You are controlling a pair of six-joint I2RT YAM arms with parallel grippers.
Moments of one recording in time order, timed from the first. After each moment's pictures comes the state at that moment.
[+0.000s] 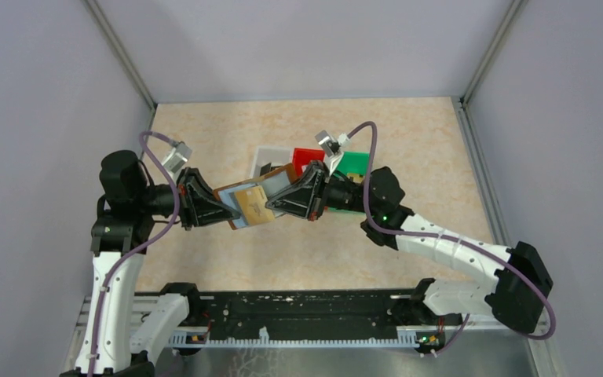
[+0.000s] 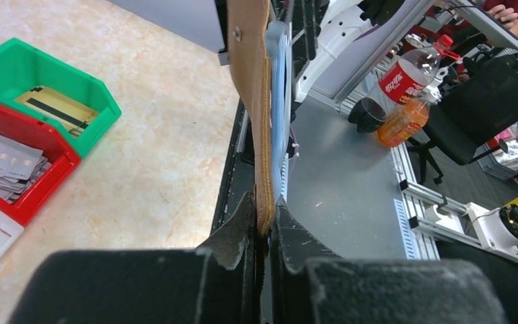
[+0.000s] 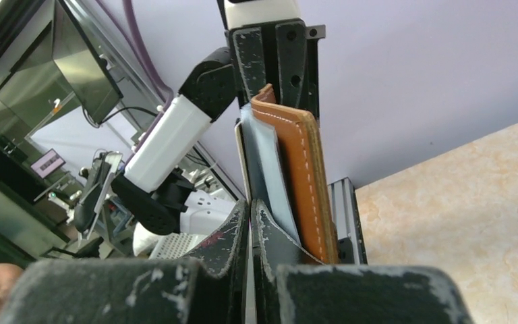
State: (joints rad) left arm -0.04 0.79 1.05 -0.52 1.44 -0.18; right arm 0.92 1.18 0.84 0.77 -0.61 0.87
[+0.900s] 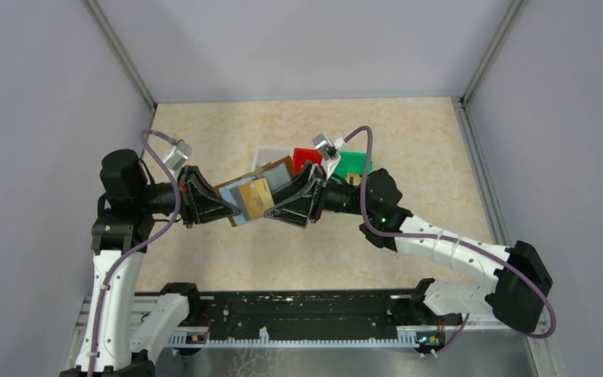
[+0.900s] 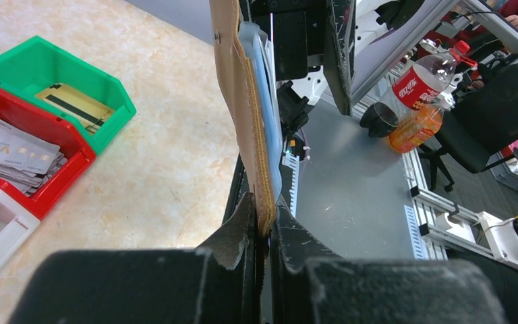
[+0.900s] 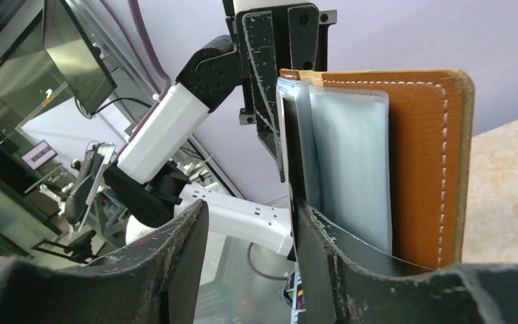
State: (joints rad) left arm -0.04 0.79 1.05 -0.52 1.41 -0.17; right arm 0.94 1.17 0.82 0.75 -0.59 0.82
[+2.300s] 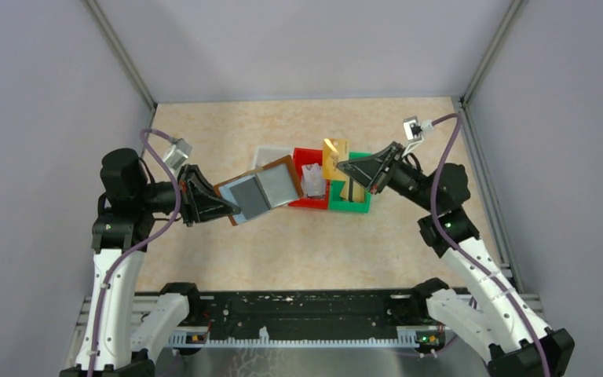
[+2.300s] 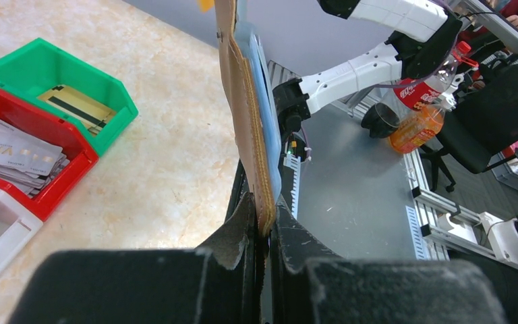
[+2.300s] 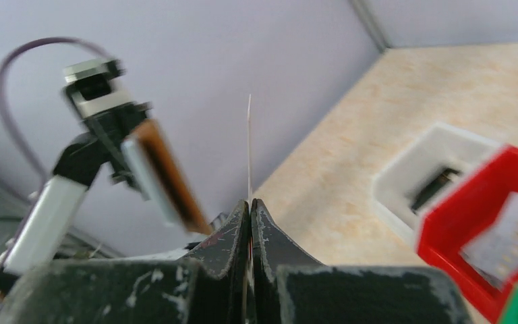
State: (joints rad) left arm -0.04 0.80 1.05 -0.51 1.41 -0.17; right arm 0.43 0.81 0.78 0.31 -0.59 0.82
